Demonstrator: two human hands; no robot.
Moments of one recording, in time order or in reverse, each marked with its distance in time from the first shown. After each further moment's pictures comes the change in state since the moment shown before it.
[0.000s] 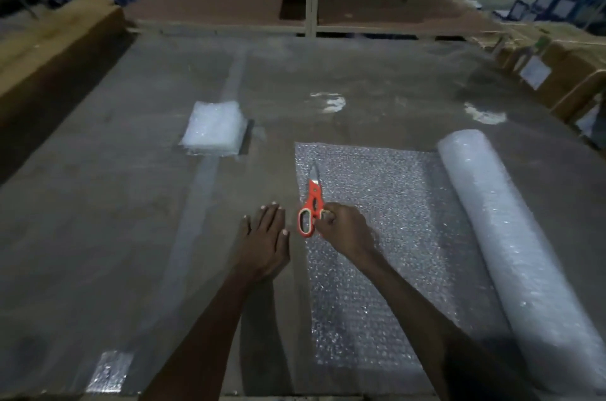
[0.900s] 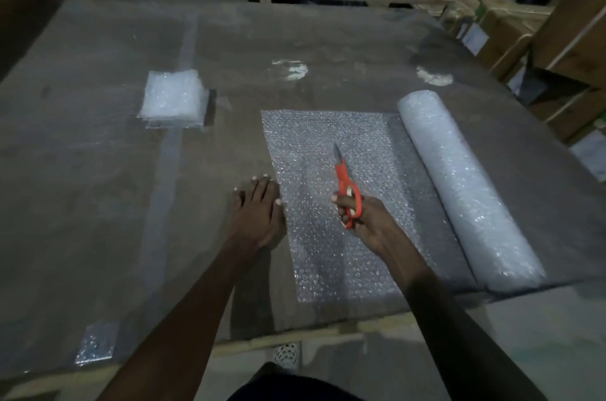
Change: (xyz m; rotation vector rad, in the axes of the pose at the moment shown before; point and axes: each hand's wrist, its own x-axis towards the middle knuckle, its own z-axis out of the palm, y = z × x) left_hand -0.019 0.034 -0.006 -0.110 -0.044 0.115; right_hand -0.082 0.040 -0.035 1.231 -0.001 0.576
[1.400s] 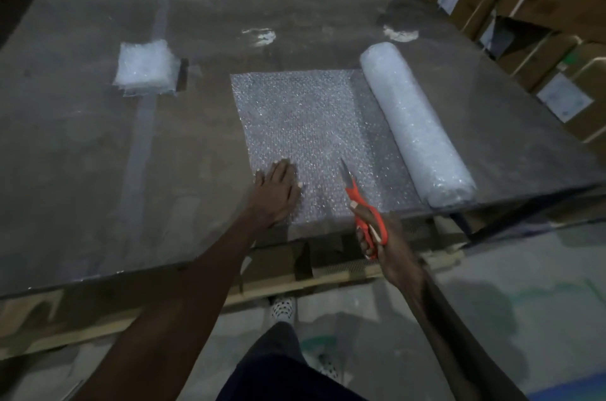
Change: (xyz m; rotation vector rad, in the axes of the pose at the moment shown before) left_hand -0.067 0.109 0.031 0.067 -0.252 0.144; right_hand -0.155 0.086 -0.124 -0.134 0.093 -0.086
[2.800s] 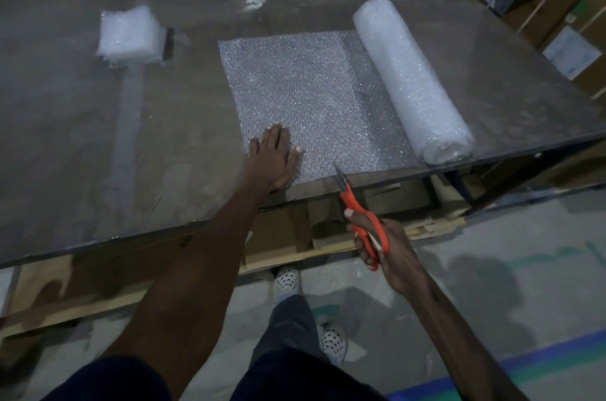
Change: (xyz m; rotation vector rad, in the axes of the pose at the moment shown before) left_hand -0.004 0.014 0.013 -0.006 0.084 -0.070; right_hand -0.055 0.051 -0.016 -0.009 -0.032 0.058
